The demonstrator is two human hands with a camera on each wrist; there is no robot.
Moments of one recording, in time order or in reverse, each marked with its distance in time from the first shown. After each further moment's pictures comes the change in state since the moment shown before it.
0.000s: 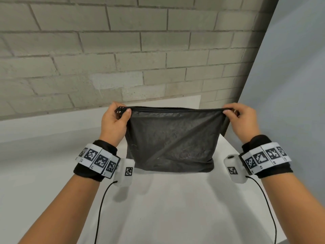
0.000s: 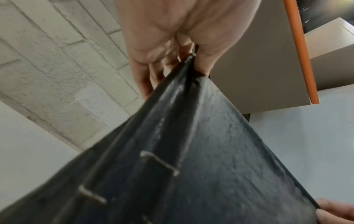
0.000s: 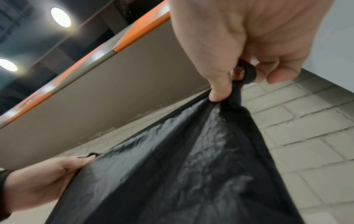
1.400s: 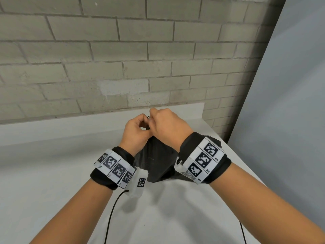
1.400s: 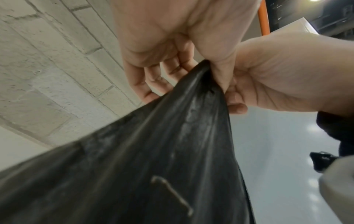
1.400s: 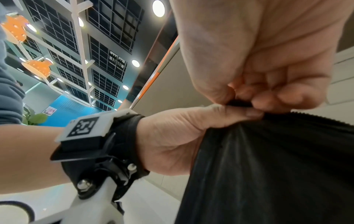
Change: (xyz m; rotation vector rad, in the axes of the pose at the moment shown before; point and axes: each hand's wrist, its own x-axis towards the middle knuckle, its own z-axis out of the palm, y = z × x) left_hand -0.018 0.024 0.021 -0.098 -0.217 -0.057; right_hand -0.035 -0.169 0.094 -0.258 -0.530 -0.359
